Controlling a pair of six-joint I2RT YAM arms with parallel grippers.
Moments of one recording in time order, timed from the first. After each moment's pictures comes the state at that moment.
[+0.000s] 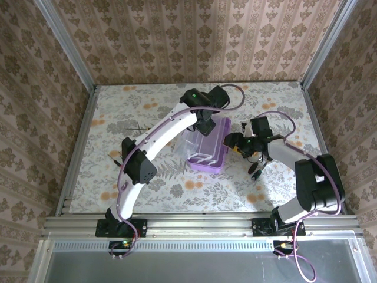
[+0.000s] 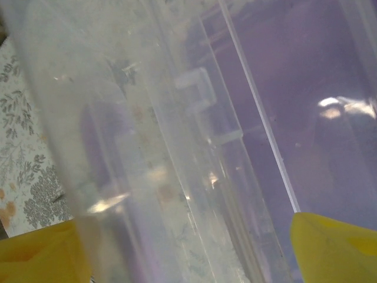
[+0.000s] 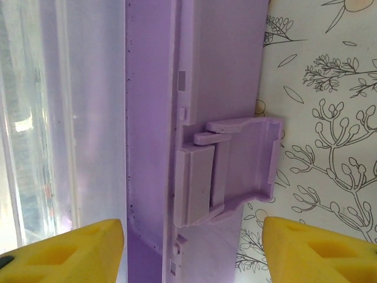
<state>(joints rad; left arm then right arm) -0.91 2.18 2.33 -1.44 -0.42 -0.14 0.18 1.52 0.80 -0.21 -0.54 0.63</state>
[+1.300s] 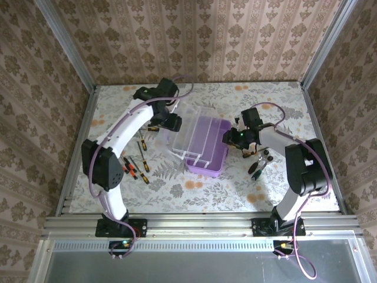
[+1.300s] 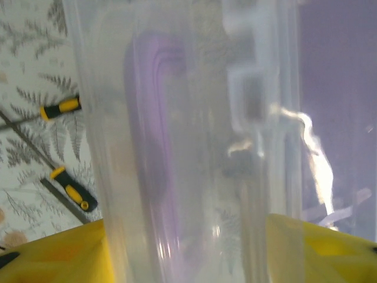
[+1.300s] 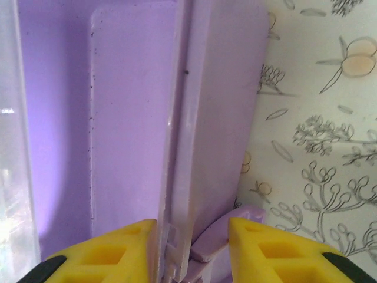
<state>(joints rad) -0.55 1.81 1.75 -1.19 0.00 -0.15 0.21 1.71 1.01 -0.37 -0.41 0.54</state>
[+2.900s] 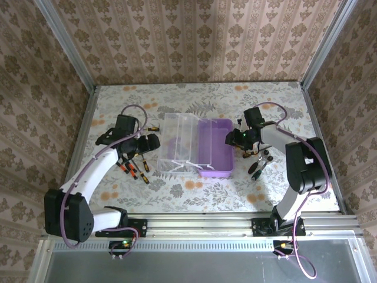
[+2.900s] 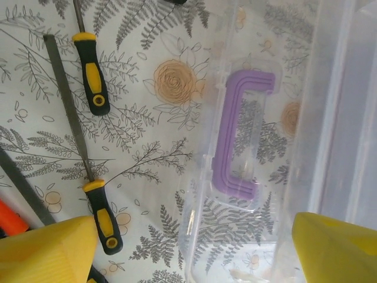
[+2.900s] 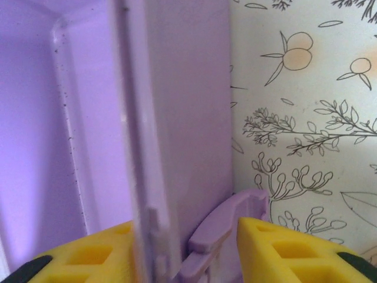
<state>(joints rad) -0.29 1.24 0.94 -0.71 0.20 -0.50 0.19 1.71 1.04 -0.46 -0.39 0.47</state>
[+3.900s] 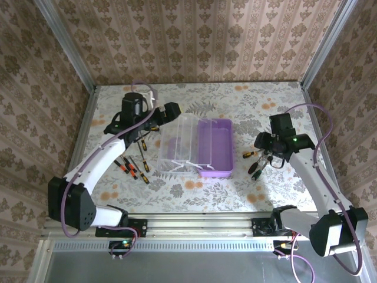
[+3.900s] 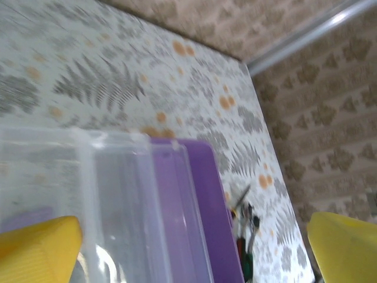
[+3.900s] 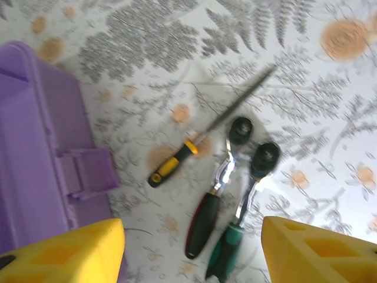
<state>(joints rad) -0.43 1.36 1.10 -0.22 0.46 -0.65 0.10 1.12 0.96 -0.88 0.11 0.53</state>
